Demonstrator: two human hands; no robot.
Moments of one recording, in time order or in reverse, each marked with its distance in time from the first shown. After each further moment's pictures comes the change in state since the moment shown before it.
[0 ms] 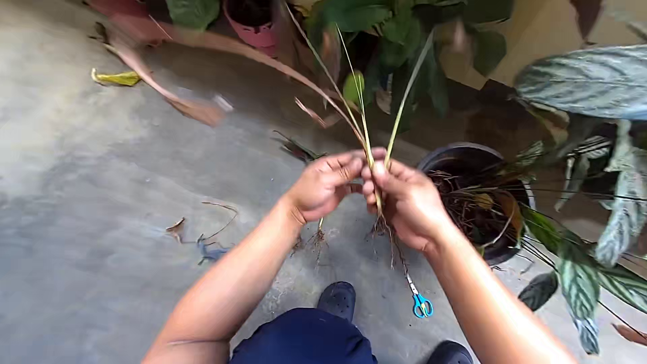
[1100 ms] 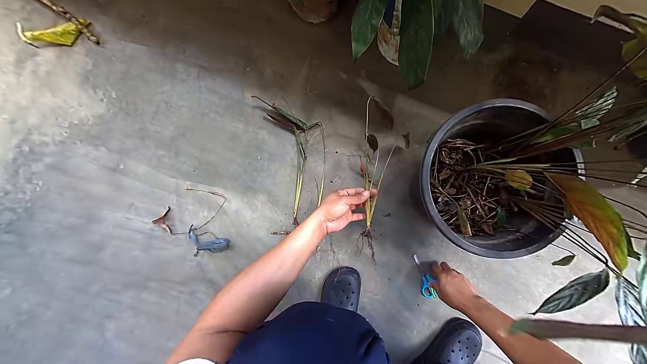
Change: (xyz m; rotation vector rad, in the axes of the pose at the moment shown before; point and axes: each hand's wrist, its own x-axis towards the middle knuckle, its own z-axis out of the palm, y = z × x) left_hand -0.001 -0.155 -0.034 -0.185 0.367 -0.700; right_hand -0.115 0.222 -0.184 -1.456 -0.236 0.890
